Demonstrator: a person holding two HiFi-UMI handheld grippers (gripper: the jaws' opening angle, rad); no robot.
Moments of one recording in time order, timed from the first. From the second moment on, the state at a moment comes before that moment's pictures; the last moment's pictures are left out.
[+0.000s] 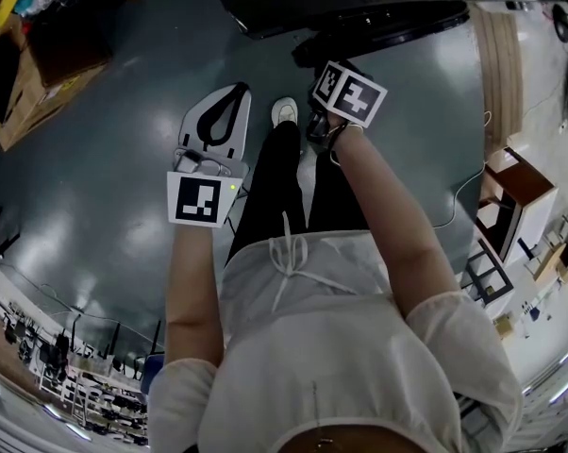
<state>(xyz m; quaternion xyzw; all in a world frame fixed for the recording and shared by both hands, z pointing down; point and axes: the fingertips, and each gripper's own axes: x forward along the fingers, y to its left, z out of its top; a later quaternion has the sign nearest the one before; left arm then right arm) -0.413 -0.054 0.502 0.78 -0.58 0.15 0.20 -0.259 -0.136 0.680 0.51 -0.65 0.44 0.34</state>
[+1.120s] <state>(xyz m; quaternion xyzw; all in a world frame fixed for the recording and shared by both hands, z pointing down) -0.210 0.013 0.479 0.75 -0.63 0.11 0.17 -0.045 -0.038 0.682 0.42 -0.69 0.40 0.42</state>
